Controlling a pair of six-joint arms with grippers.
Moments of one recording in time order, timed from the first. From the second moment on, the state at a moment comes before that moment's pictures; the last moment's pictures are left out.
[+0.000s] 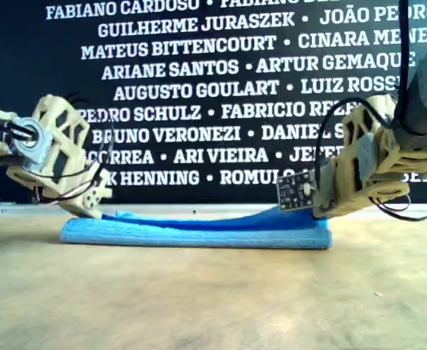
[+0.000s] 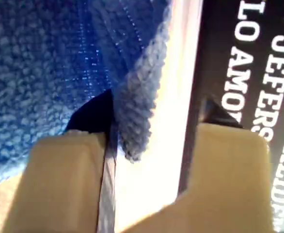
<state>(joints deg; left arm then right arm) -13.3 26.1 27.4 17.6 -2.3 10.2 7.0 18.4 26.8 8.6 -14.2 1.0</state>
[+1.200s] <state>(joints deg) -14.3 40.9 9.4 62.3 -11.6 9.8 -3.8 49.3 26.7 54.4 -14.5 1.0</state>
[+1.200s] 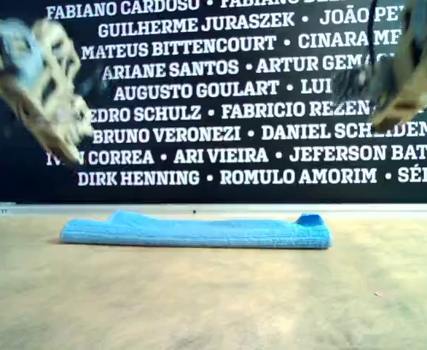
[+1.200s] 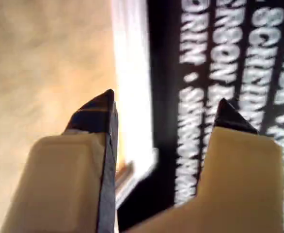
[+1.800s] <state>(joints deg) -22.4 103.9 54.7 90.1 -12.2 -17.8 -3.2 82.5 42.2 92.2 -14.4 1.8</state>
